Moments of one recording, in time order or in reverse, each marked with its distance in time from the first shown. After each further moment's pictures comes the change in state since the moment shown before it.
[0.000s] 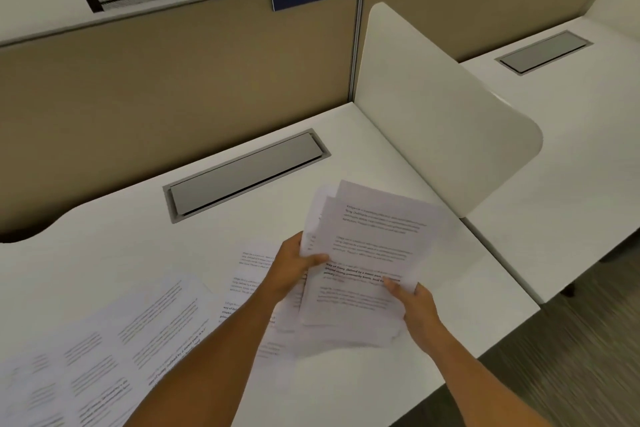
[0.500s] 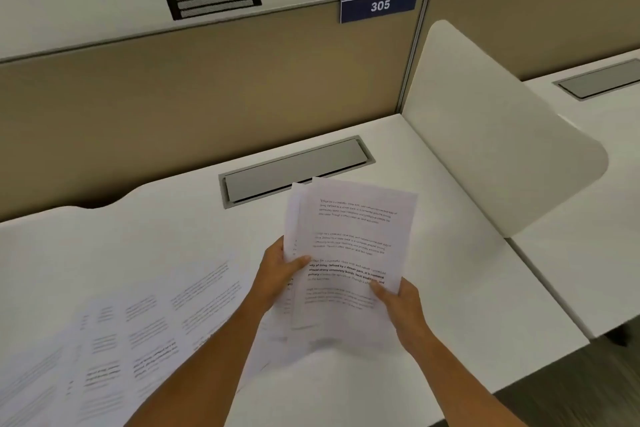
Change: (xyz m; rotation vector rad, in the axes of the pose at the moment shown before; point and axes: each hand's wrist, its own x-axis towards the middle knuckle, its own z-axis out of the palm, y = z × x) left_hand -0.075 -0.012 -0.080 0.007 0.293 0.036; right_hand -0.033 0.003 0.104 -0.205 -0.076 -0.105
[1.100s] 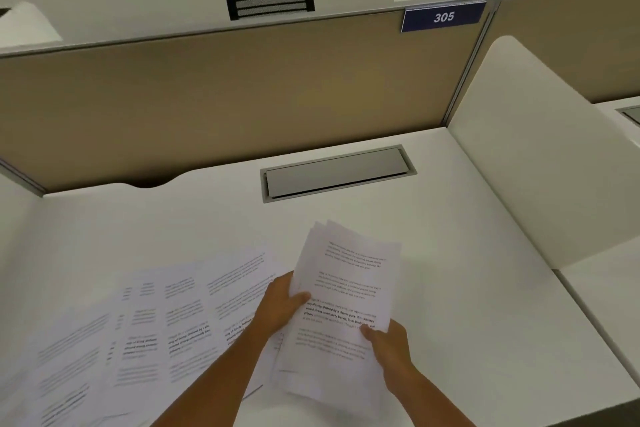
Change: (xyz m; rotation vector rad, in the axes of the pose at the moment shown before) left_hand -0.044 -0.052 -0.058 0.276 0.051 -0.103; right_hand -0.036 0.041 0.076 -0.178 0.001 0.230
